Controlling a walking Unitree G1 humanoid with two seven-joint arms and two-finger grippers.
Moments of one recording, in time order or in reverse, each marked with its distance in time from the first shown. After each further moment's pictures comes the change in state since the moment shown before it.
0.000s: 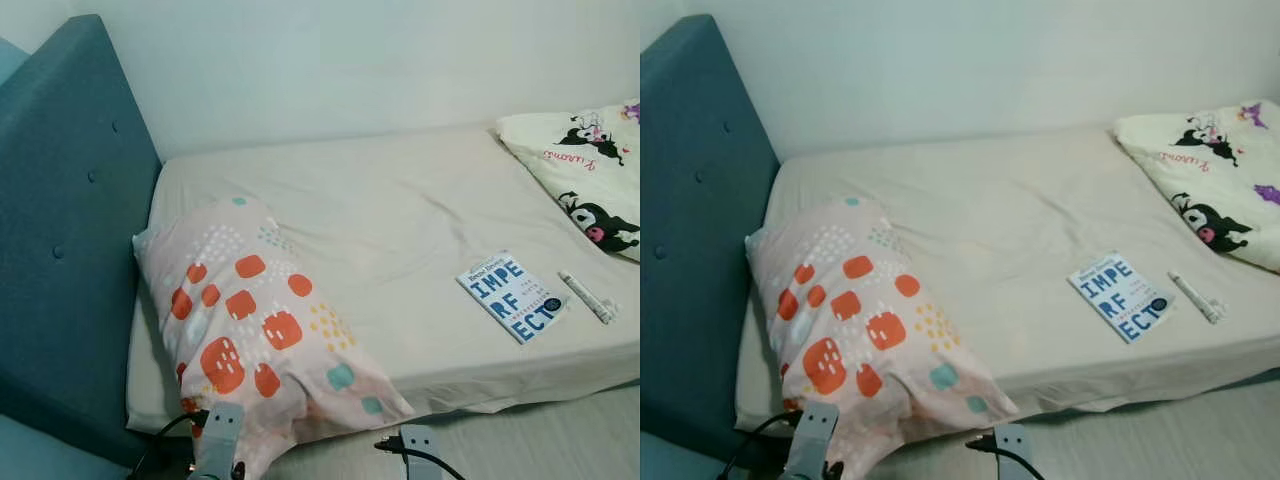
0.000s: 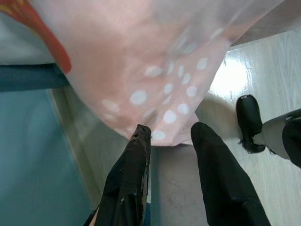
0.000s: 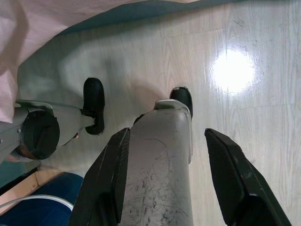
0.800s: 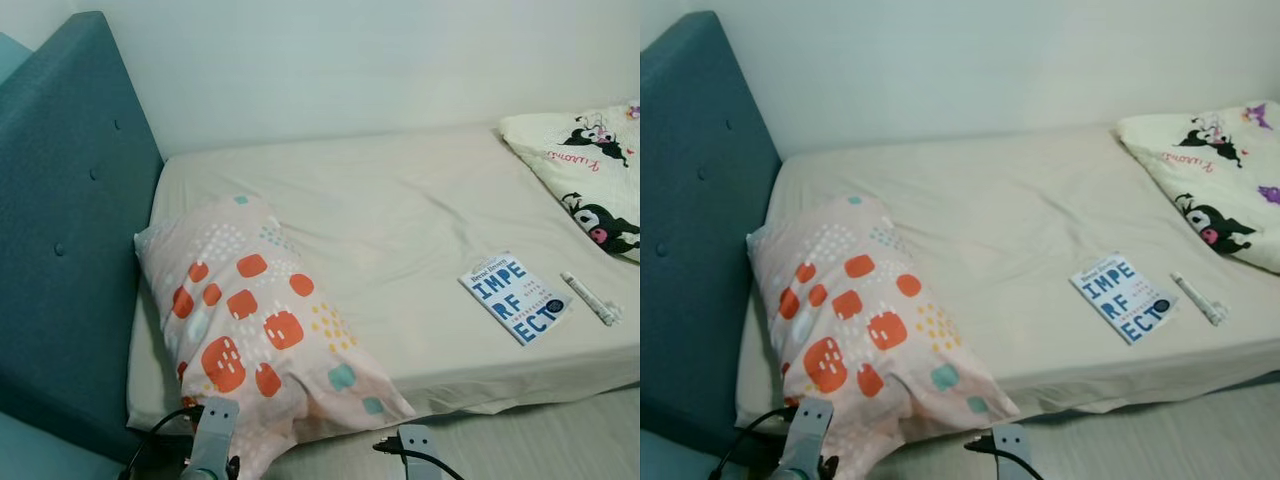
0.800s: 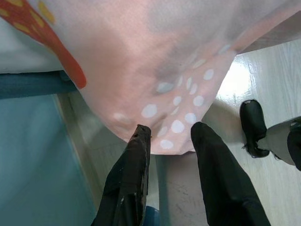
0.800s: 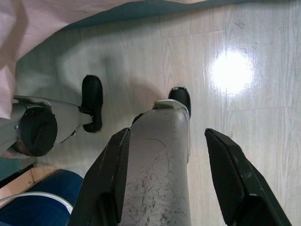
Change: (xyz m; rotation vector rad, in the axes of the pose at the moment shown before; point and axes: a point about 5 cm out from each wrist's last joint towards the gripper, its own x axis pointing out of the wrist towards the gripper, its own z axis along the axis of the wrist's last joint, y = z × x) left arm 0.001 0.005 0.011 0.012 -0.024 0.009; right arm 0.000 0.001 0.000 -0.025 0.001 0.005
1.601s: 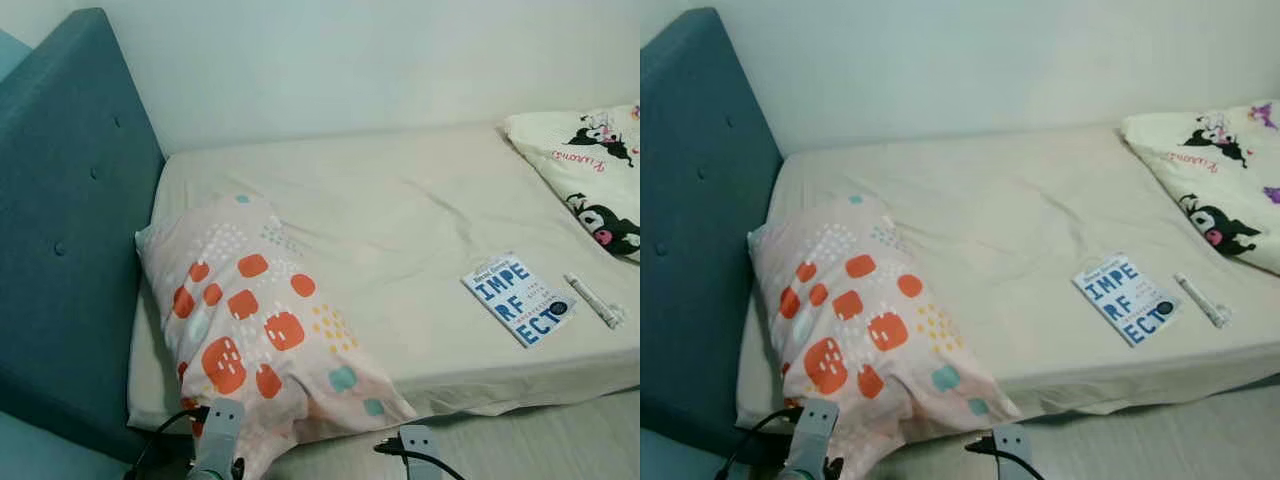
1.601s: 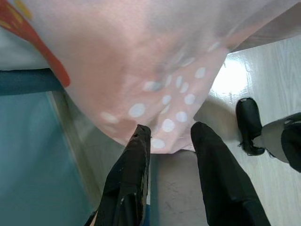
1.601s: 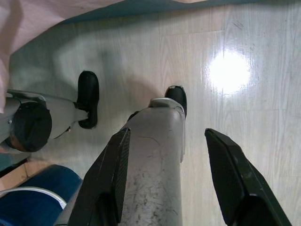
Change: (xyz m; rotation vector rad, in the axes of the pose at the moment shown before) left arm 0.000 -0.009 0.000 0.003 0.007 -0.007; right arm -0.001 -0.007 0.000 -0.029 0.006 -0.005
